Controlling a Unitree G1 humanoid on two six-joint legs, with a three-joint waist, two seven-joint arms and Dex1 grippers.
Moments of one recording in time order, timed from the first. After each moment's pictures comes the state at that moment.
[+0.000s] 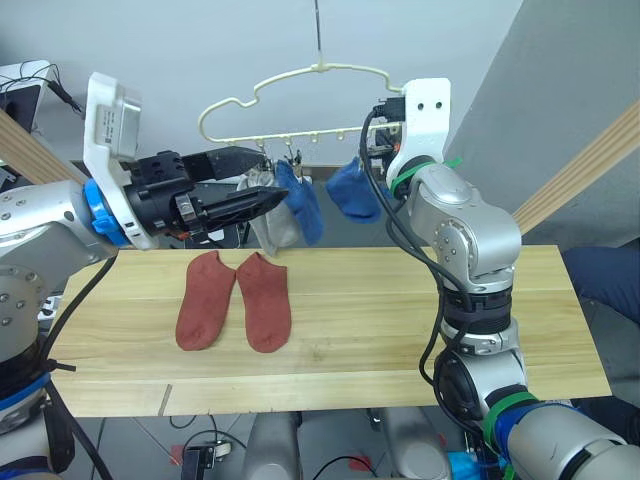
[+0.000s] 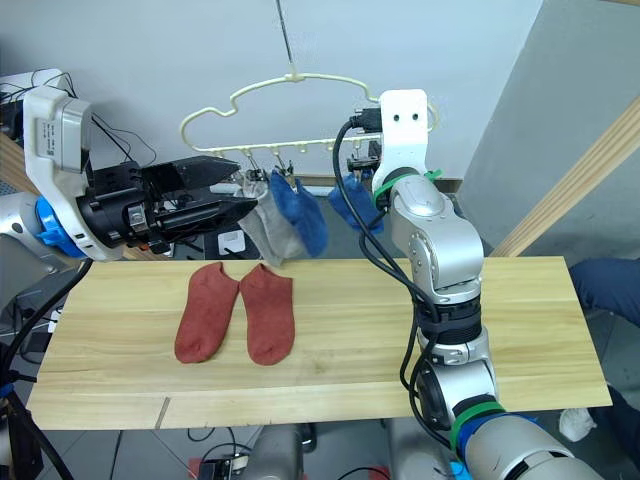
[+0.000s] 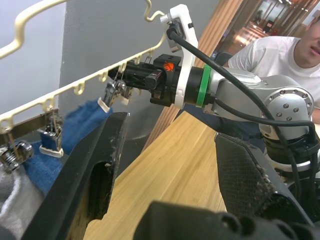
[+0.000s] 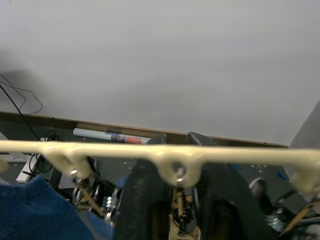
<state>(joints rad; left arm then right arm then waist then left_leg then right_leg) -0.55 0.96 0.34 -0.46 -1.07 0.89 -0.71 -0.94 0.04 -0.04 -0.17 0.10 0.99 -0.10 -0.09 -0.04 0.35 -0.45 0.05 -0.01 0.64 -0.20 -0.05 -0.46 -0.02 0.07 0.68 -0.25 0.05</state>
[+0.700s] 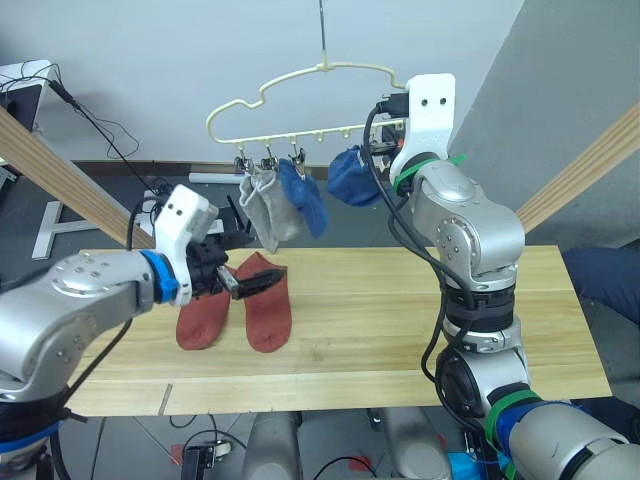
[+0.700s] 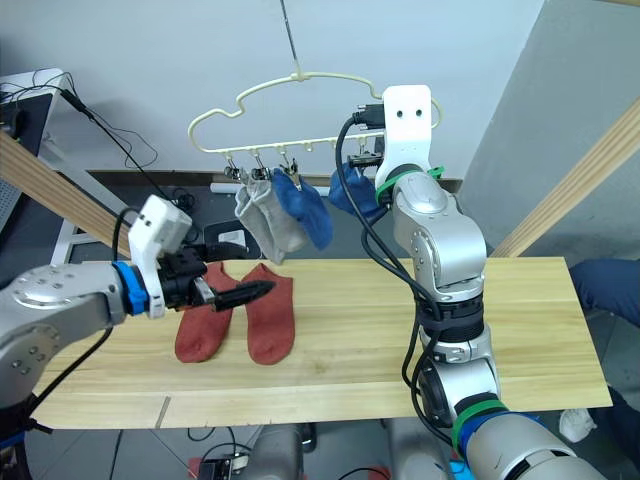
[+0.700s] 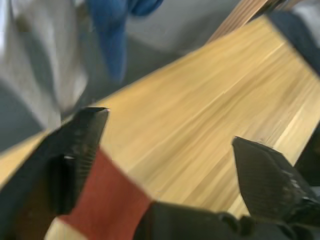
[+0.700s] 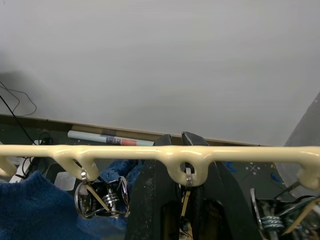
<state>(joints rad) -0.28 0.97 0.12 -0.54 -0.81 0.97 -0.54 -0.95 0.03 -0.04 -0.17 0.09 0.99 -0.11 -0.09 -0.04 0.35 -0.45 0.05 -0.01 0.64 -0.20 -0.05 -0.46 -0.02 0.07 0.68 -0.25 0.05</state>
